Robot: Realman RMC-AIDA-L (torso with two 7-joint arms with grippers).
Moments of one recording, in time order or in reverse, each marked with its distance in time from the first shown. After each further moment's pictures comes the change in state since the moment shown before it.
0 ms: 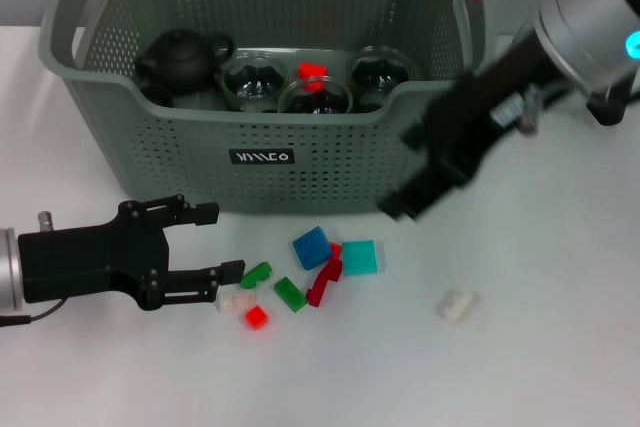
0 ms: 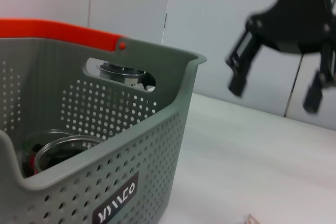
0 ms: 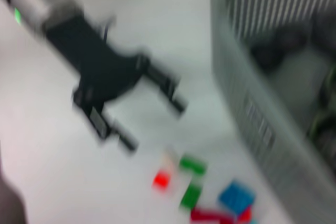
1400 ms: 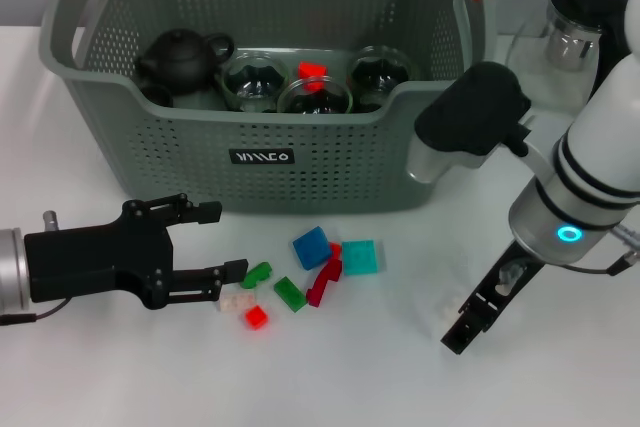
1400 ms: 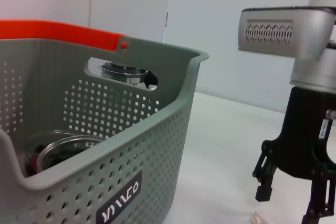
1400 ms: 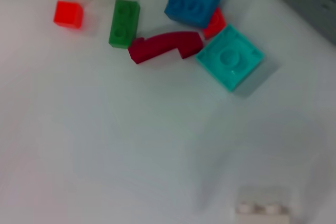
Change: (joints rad) left arm -0.005 0.000 -0.001 -0.024 0.000 -0.024 0.035; right arm -0.123 0.008 -0.442 0.298 -0.165 0.284 0.339
